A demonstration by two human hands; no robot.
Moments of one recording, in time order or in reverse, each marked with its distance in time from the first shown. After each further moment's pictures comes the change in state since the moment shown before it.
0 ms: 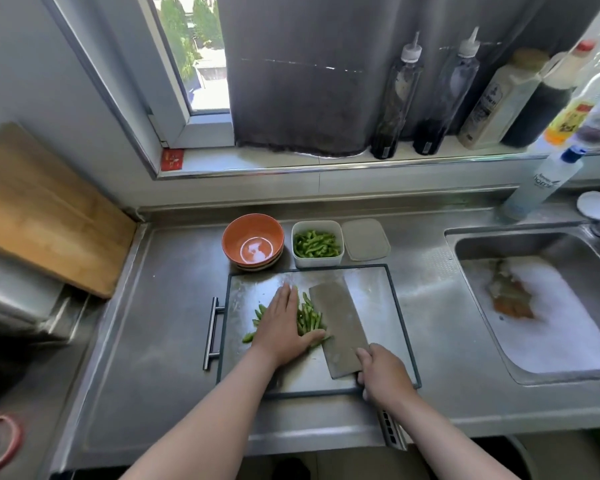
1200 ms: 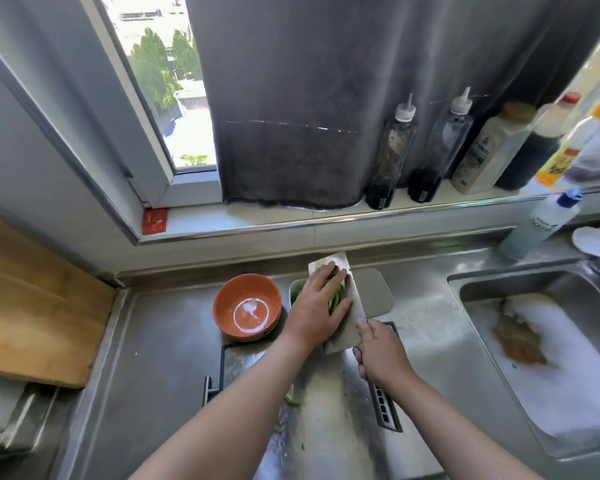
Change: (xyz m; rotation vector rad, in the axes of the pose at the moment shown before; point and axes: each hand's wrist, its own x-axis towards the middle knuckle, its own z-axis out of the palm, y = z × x) left_hand 0.144 0.045 -0.071 -0.291 0.383 0.407; right_hand 0.076 -0.124 -0.054 0.432 0.141 -0.077
